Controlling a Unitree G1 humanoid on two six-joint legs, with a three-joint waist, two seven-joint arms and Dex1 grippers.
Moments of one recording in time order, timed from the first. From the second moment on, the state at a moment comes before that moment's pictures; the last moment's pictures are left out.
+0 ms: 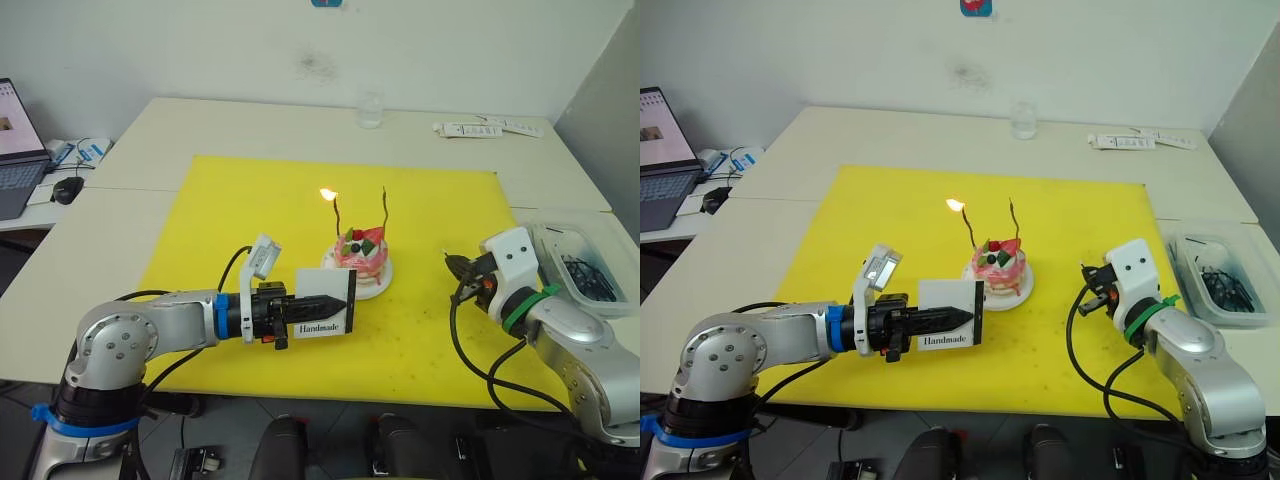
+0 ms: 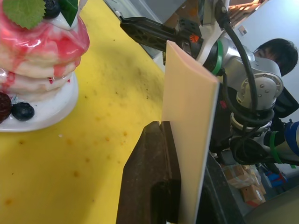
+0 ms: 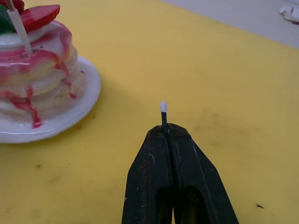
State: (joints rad) left arm -0.34 0.66 0.08 -0.38 -1.36 1.21 -0.50; right arm -0.13 -0.48 -0.15 -0.73 0.31 1.03 0.36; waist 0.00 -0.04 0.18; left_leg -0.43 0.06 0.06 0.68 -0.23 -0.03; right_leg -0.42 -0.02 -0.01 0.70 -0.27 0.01
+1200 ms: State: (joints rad) left arm -0.36 0.67 0.08 -0.38 -1.38 1.22 -0.49; right arm 0.26 -0.41 0.03 -0.57 0.20 0.38 0.41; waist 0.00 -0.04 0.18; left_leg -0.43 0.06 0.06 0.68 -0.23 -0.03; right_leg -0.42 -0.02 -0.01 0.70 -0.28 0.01
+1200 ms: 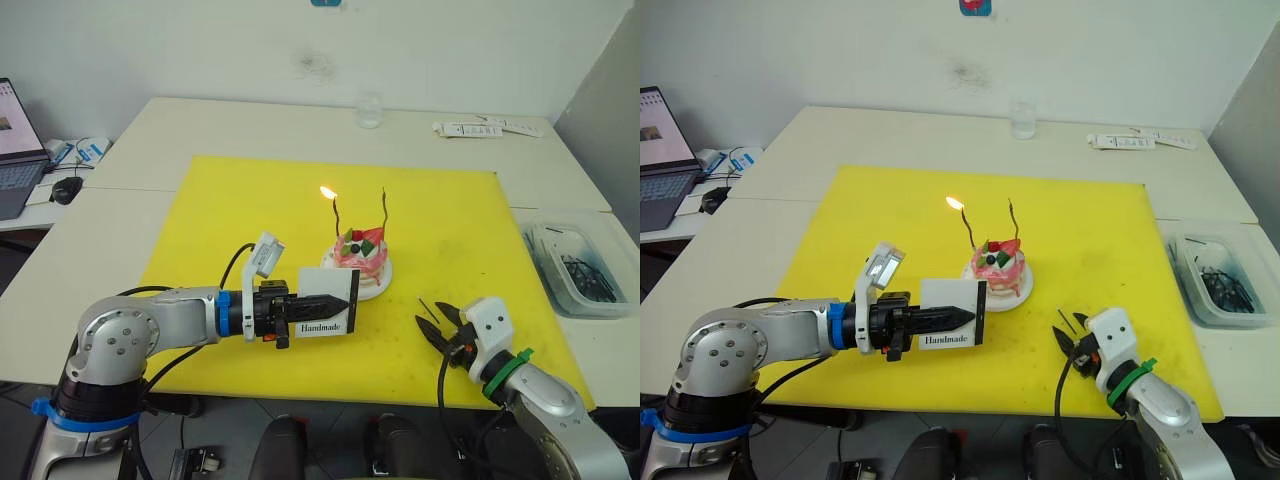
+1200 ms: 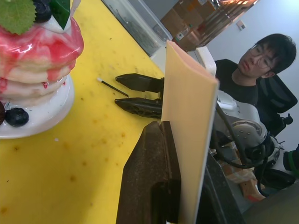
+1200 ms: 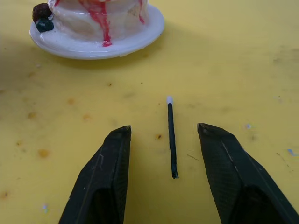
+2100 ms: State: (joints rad) left arm -0.36 0.67 0.08 -0.38 -1.38 1.24 -0.49; right arm 0.18 -0.35 0.06 -0.48 0.14 0.38 0.35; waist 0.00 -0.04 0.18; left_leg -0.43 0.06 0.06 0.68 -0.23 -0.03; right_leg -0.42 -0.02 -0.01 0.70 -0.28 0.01
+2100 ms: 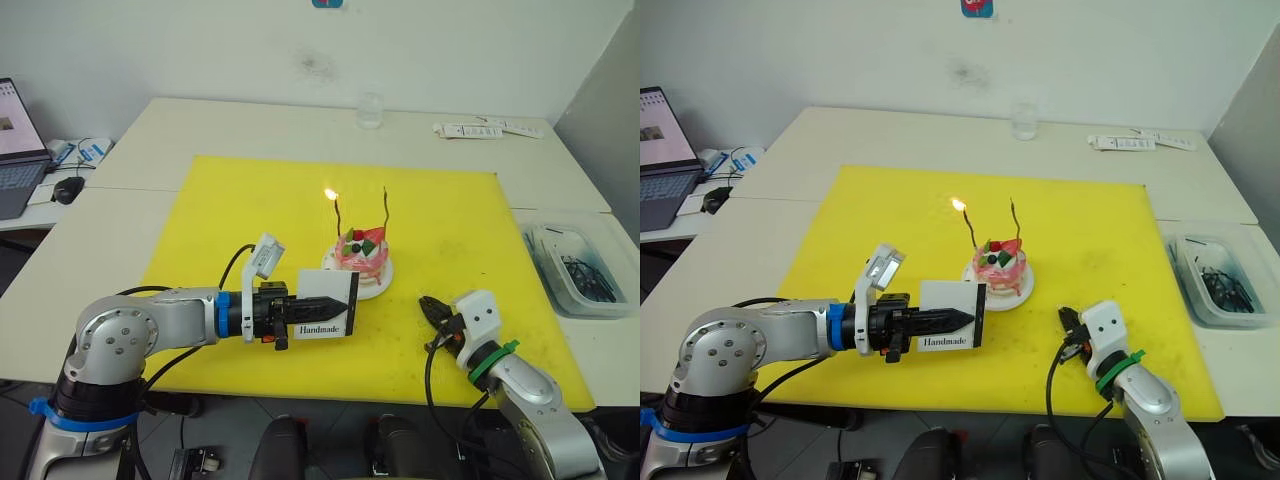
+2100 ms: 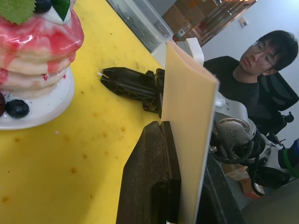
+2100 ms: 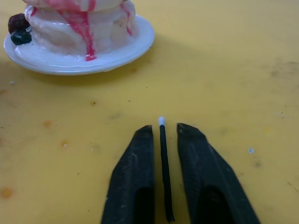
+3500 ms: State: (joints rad) left arm -0.44 0.54 0.03 -0.30 -1.26 1.23 -0.45; right arm -0.34 -0.80 0.23 -0.93 0.43 0.94 0.63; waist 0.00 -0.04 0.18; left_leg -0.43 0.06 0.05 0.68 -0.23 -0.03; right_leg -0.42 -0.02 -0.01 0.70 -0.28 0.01
